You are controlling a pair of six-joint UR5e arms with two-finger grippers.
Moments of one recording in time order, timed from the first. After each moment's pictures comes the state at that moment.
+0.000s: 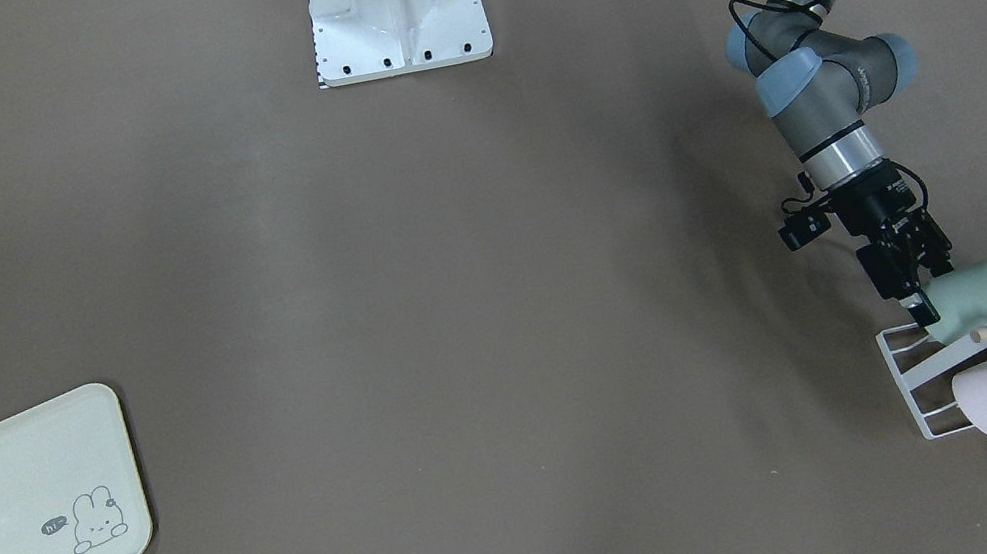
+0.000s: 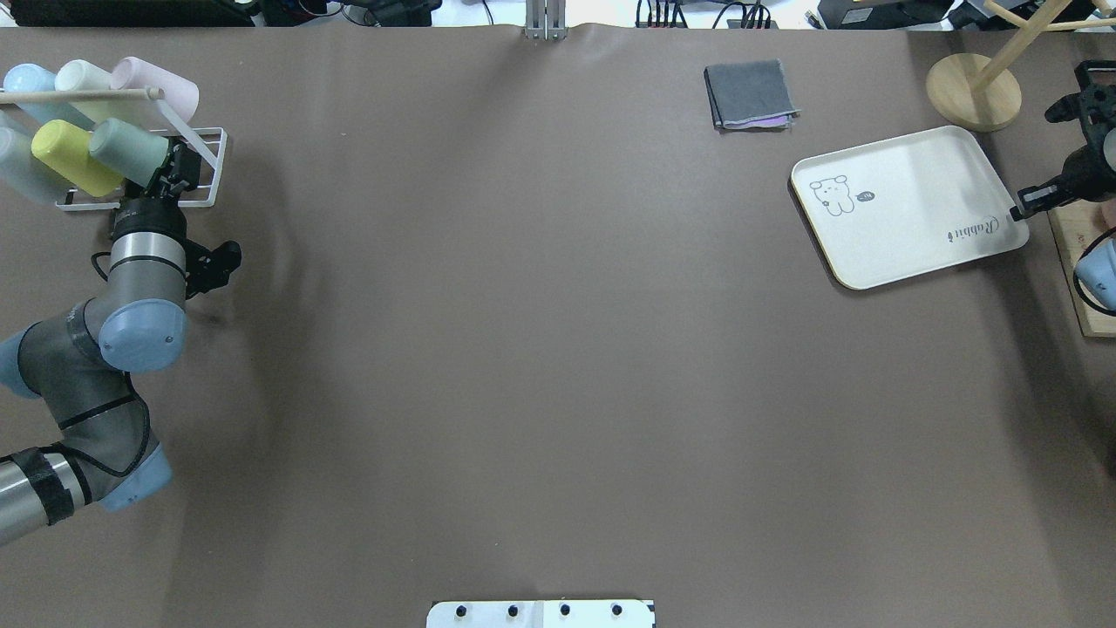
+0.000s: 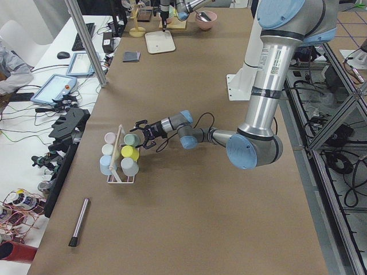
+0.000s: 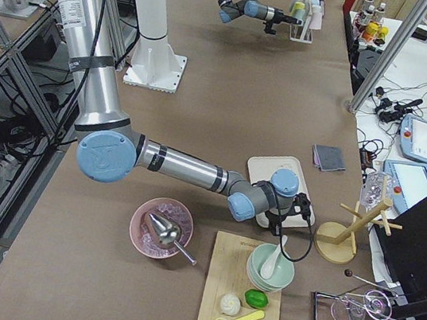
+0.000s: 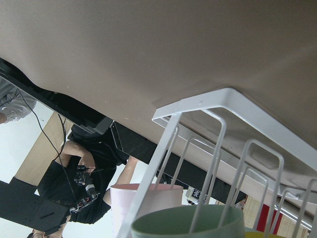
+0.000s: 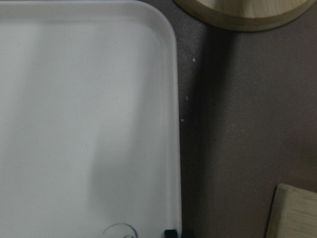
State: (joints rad) left arm -0.63 -1.81 -1.30 -2.50 -0.69 1.29; right arm 1.24 -1.29 1.06 -0.86 2.23 0.33
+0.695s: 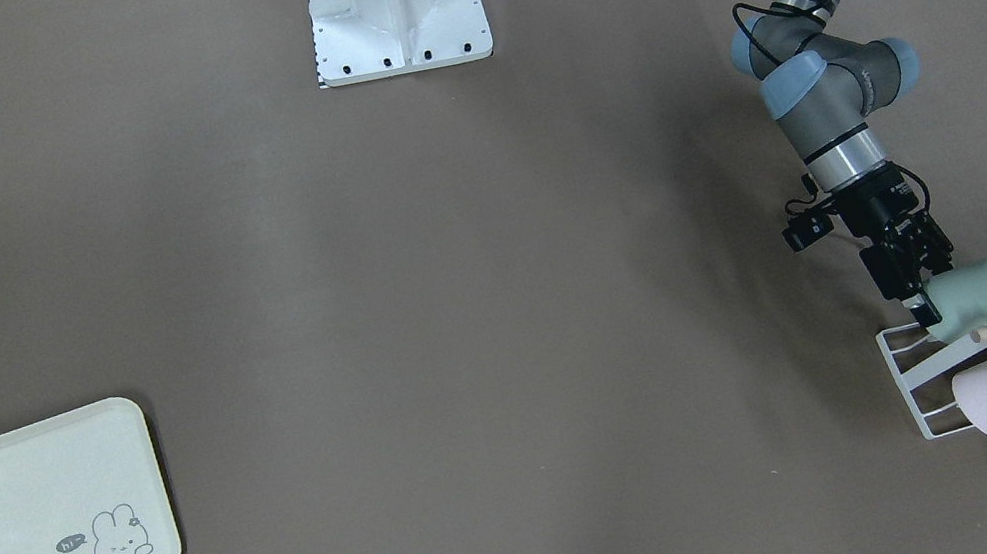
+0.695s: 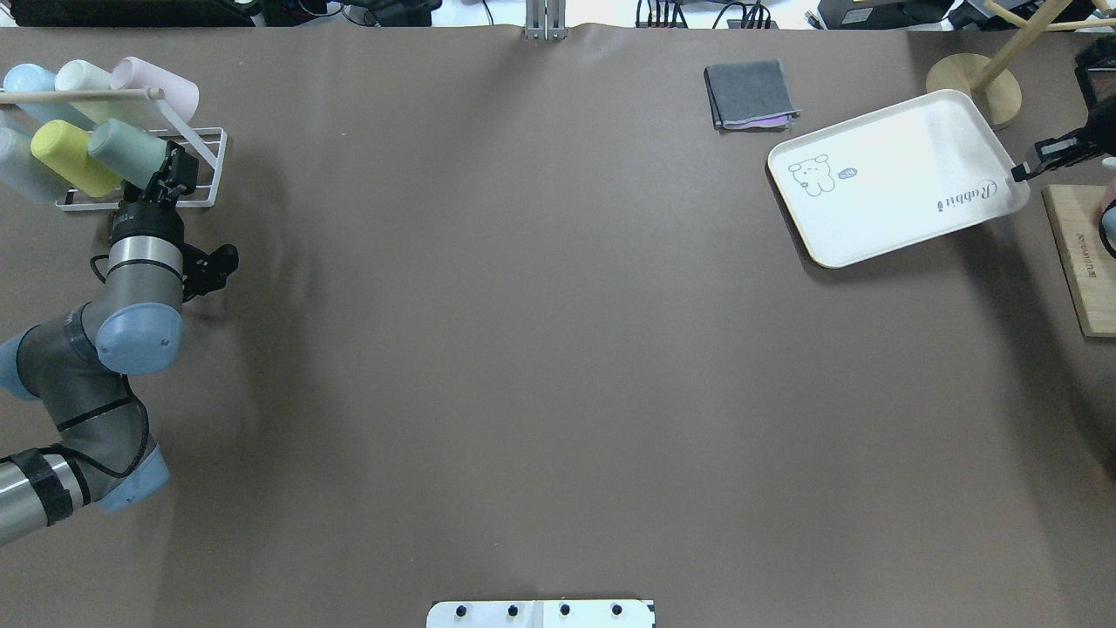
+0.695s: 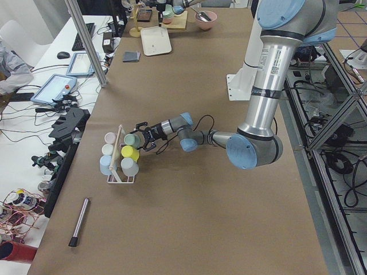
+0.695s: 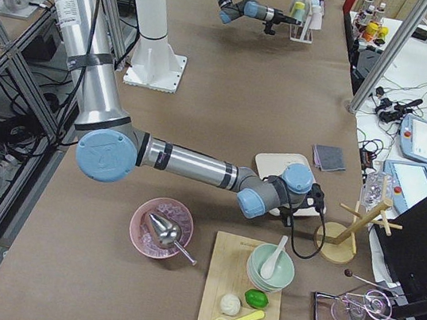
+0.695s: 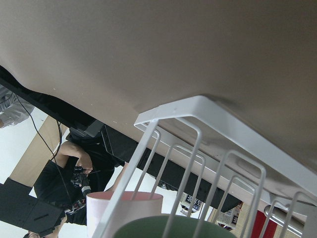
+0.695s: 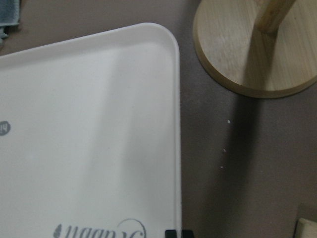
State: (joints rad) left arm -0.63 -1.81 -1.28 -2.52 -0.69 1.29; right arm 1.33 -1.26 1.13 -0.87 2.42 0.34
